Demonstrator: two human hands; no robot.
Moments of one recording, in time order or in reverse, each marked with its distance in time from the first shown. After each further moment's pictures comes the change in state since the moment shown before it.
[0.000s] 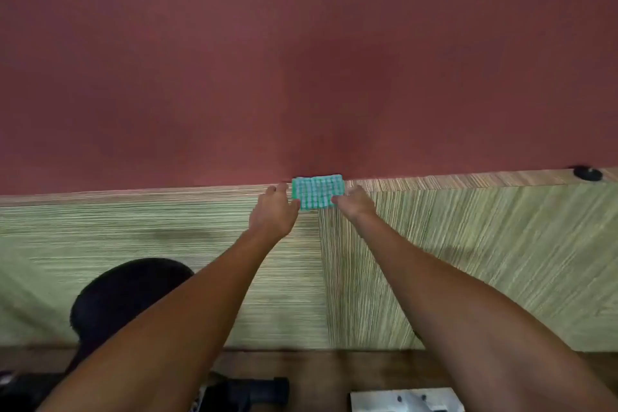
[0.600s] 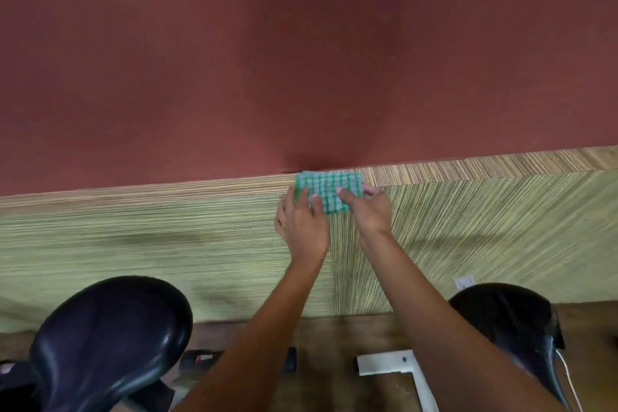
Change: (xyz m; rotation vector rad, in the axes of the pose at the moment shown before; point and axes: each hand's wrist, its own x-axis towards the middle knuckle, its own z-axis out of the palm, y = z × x) left_hand 0.065 -0.002 0.097 -0.339 0.103 -0.220; right_hand 0.059 0.010 0.049 0.535 0.211 0.149
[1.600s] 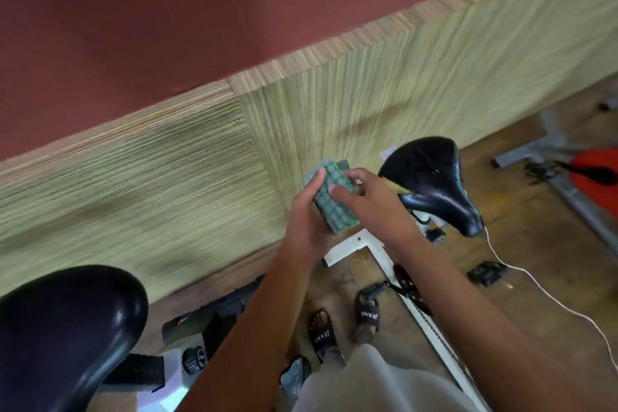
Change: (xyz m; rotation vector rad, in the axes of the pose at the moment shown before) left_hand -0.136 -0.031 0.015 -1.171 -1.106 -0.649; right_hand -0.148 0.065 -0.115 -0.388 0.019 0.048
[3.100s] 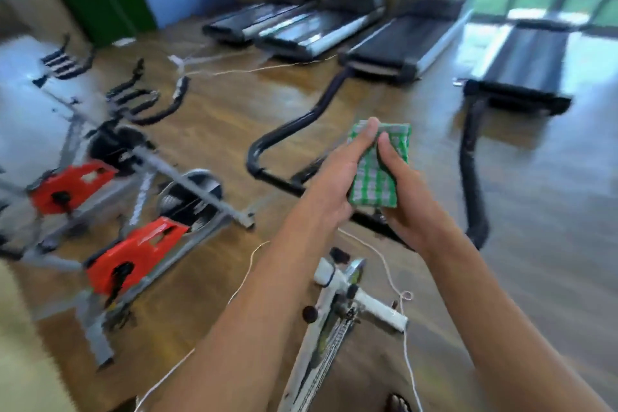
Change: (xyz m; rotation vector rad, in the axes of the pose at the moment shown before) left_hand -0.205 -0.394 0.431 1.045 -1.678 -1.118; right_hand -0.410 0.134 -0.293 0.998 2.007 -0.397
